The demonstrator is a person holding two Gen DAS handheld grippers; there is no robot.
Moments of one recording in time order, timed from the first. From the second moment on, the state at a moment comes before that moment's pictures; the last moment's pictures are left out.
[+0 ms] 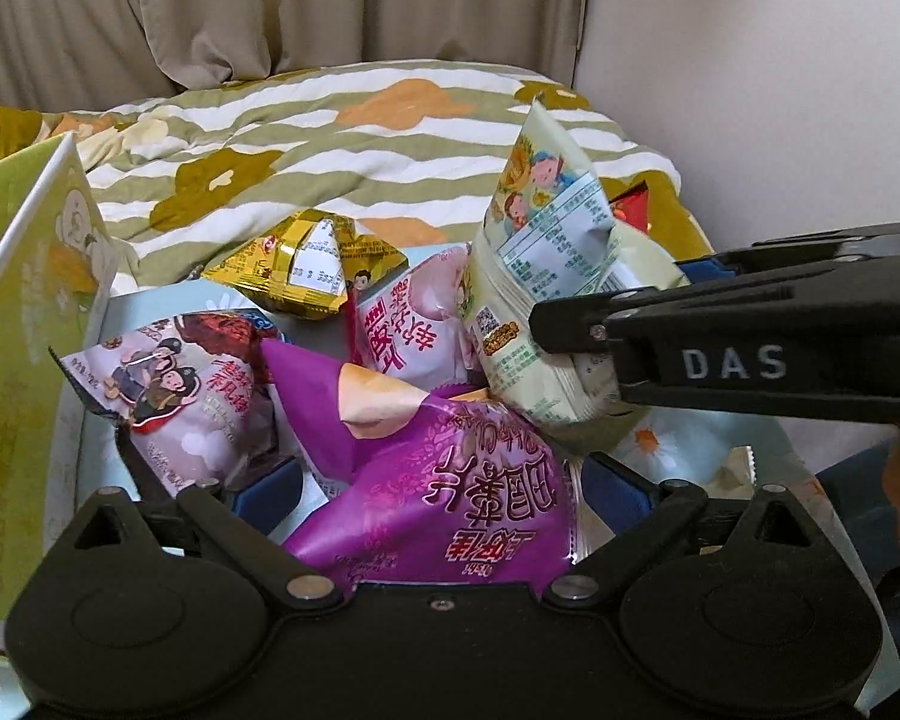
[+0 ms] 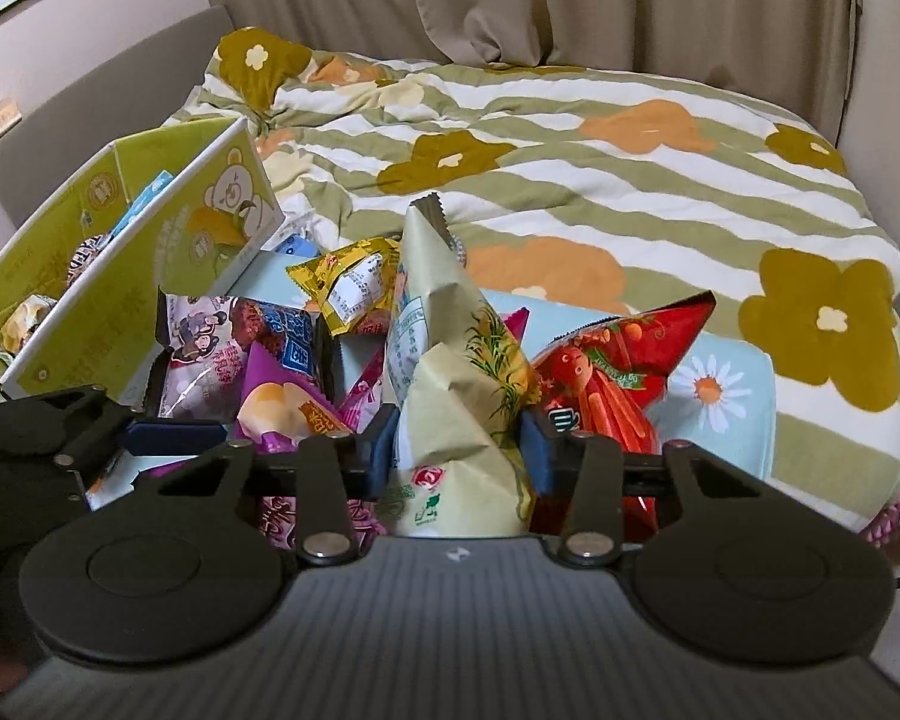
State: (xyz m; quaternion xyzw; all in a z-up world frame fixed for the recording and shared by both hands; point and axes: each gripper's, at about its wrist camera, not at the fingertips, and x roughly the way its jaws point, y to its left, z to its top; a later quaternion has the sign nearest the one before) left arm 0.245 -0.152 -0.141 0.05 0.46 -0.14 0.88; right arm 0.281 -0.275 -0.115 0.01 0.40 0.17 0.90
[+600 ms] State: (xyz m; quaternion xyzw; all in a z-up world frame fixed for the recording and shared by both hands) left arm 0.245 -0.152 -0.152 0.05 0.48 -0.14 0.86; right arm 0.270 -0.282 -0.111 0.03 0.40 0.17 0.90
